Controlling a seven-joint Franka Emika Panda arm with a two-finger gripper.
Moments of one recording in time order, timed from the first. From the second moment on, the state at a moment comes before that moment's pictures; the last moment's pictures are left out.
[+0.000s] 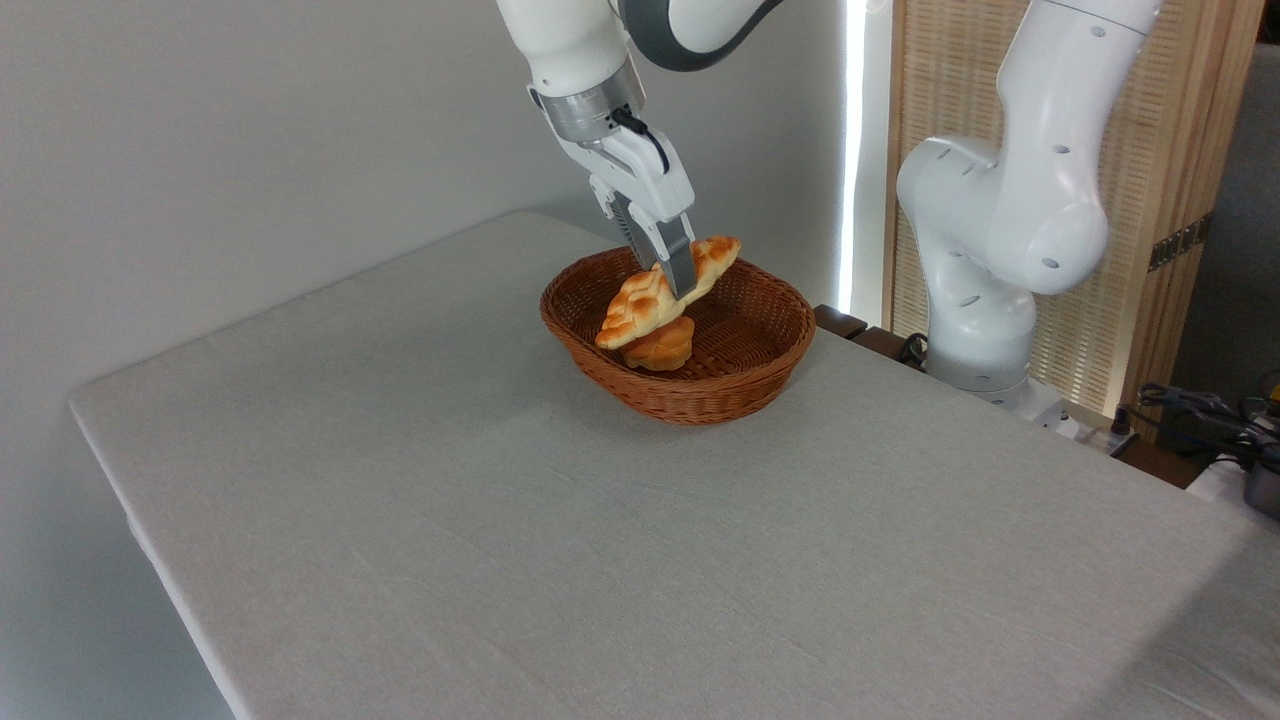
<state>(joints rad) -0.34 -0.45 -0.12 -2.32 -0.21 1.62 0.54</state>
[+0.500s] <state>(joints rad) -0.34 -0.45 -0.12 -2.32 -0.21 1.62 0.54</state>
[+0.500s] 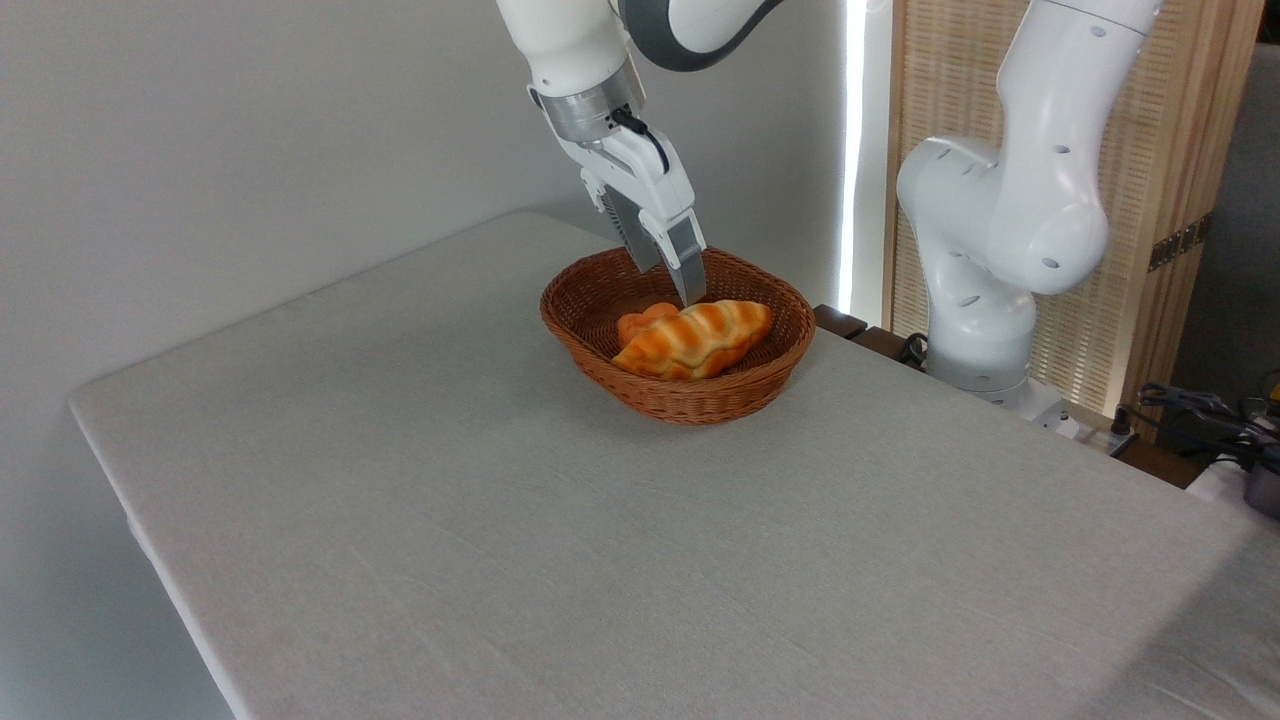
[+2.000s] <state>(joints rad) -0.05 -0.06 -0.05 -1.65 -0.09 1.65 0.62</state>
